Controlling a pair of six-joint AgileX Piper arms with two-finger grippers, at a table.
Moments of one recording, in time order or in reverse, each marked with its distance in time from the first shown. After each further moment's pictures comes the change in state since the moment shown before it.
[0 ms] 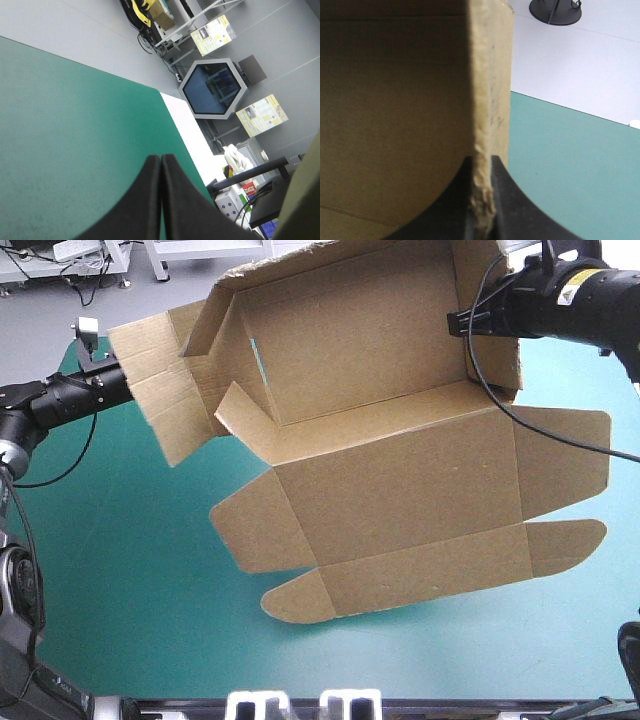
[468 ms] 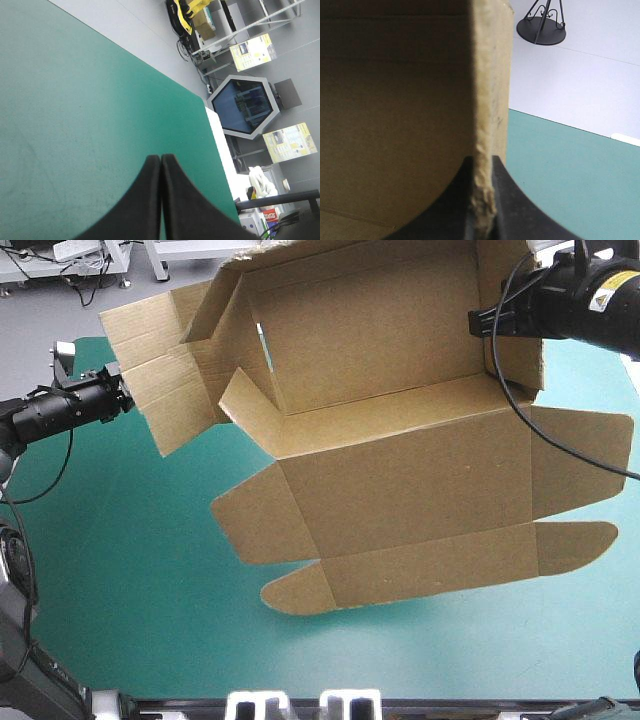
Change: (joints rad) left arm 0.122 0.107 0.003 0.077 -0.016 -0.041; right arm 0.000 -0.072 0.000 -0.036 -0.001 0.006
